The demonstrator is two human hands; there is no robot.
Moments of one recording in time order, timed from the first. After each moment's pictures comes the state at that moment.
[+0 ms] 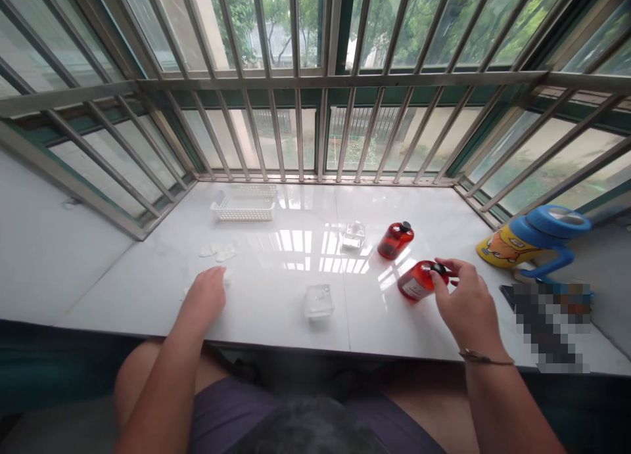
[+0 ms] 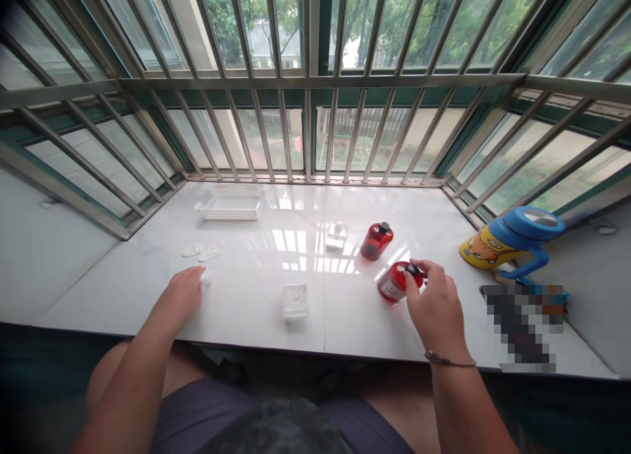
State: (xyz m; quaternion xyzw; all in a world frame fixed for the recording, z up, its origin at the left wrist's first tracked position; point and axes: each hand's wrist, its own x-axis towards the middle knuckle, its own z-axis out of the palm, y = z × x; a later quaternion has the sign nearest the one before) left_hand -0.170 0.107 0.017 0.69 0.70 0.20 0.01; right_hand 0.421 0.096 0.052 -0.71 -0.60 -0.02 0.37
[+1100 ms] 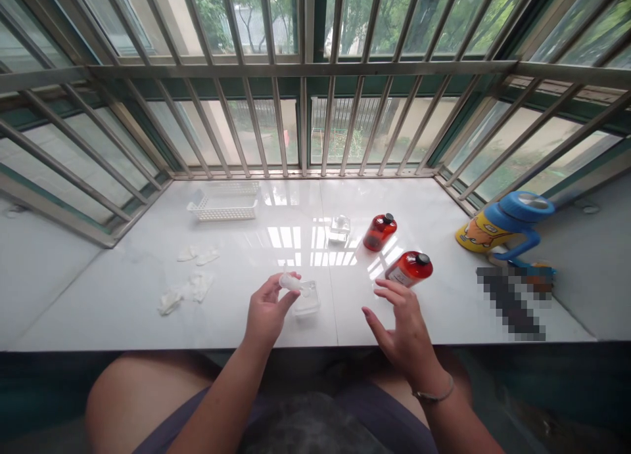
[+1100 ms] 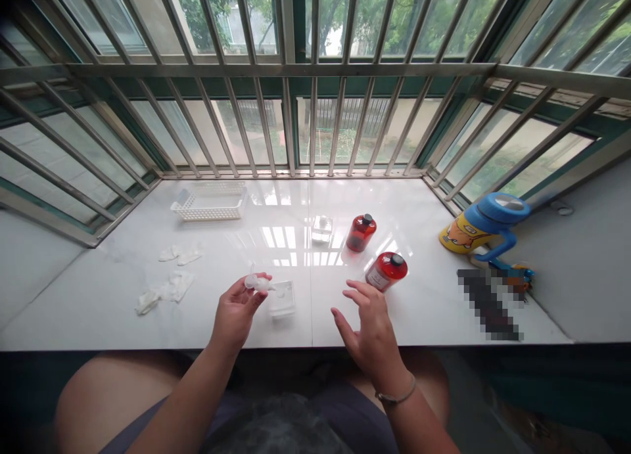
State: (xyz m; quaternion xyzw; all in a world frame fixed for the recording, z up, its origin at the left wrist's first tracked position) left_hand 0.036 0.077 0.039 0.49 0.49 0.55 0.46; right_hand 0.334 0.033 0.043 -0.50 -0.74 0.03 0.44
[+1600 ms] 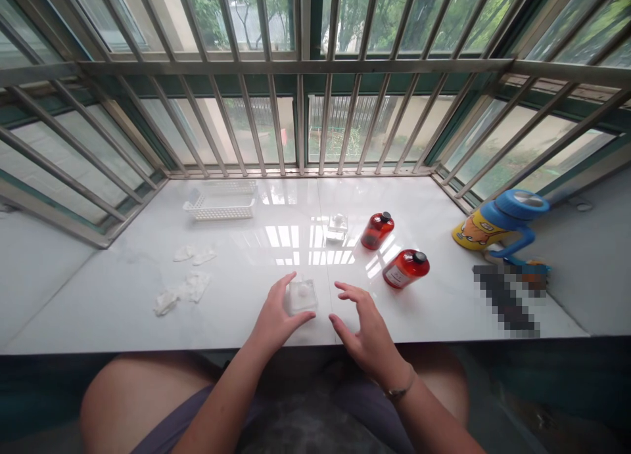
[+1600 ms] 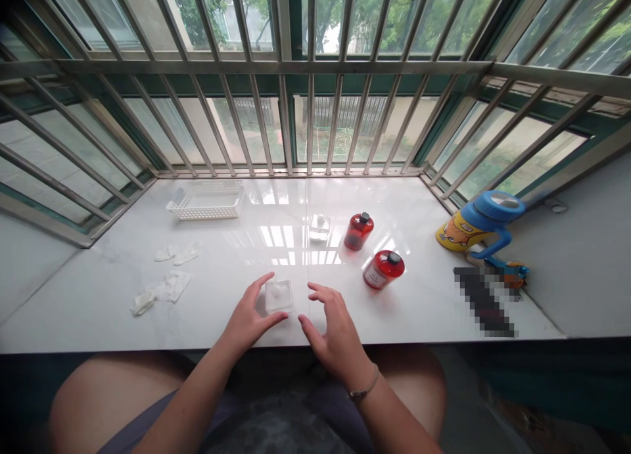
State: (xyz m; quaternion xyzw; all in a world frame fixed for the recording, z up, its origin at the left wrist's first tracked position) left_hand 0.033 0.070 0.016 0.64 0.58 0.34 0.36; right_hand 0.283 0.032 0.034 -0.49 -0.73 0.22 0.43
